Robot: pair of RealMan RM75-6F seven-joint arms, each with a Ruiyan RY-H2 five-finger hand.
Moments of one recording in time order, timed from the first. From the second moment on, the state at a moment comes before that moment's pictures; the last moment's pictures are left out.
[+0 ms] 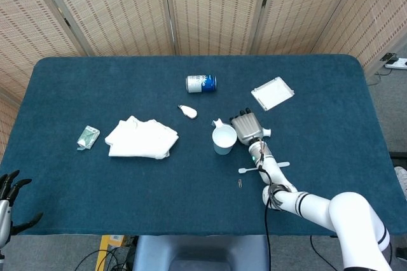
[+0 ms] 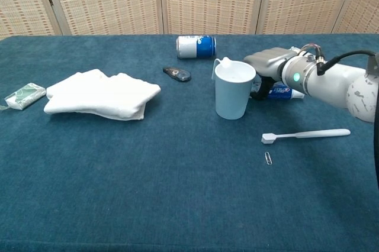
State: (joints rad) left arm 0.04 -1.15 -0.03 -1.65 1.46 1.57 0.01; right arm 1.00 -1.76 0.17 -1.00 -0.74 0.76 -0.62
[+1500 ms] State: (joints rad) left arm 0.04 -1.12 -0.03 -1.70 1.47 1.59 0.04; right arm 0.79 -1.52 0.38 -1.48 -1.25 1.04 0.37
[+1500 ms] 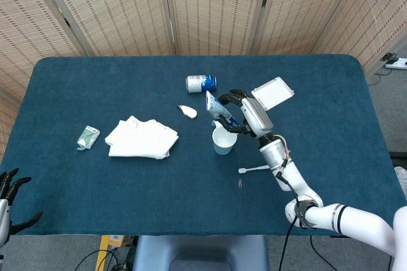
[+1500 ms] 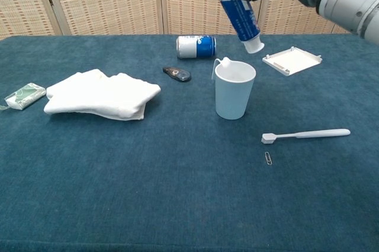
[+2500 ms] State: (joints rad) left arm 0.05 -1.12 -0.03 -1.68 1.47 1.58 0.03; right arm 0.83 -1.78 0.32 -1.09 -1.36 1.08 0.69
